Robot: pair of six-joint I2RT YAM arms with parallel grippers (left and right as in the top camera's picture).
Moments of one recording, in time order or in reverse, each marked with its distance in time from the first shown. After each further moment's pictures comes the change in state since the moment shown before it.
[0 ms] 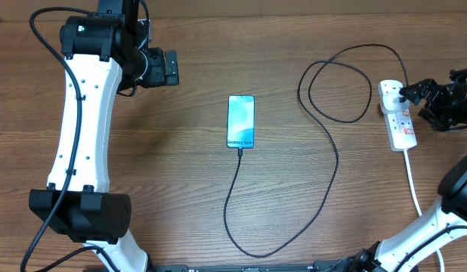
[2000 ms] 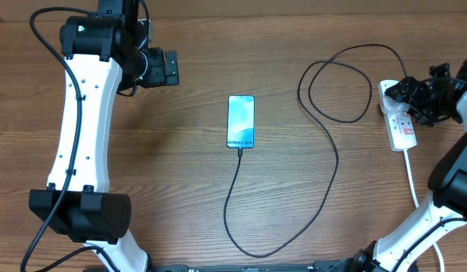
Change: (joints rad) left arm 0.000 0.000 0.000 0.000 0.000 0.000; right arm 0.112 0.030 -0.003 0.060 0.177 0.062
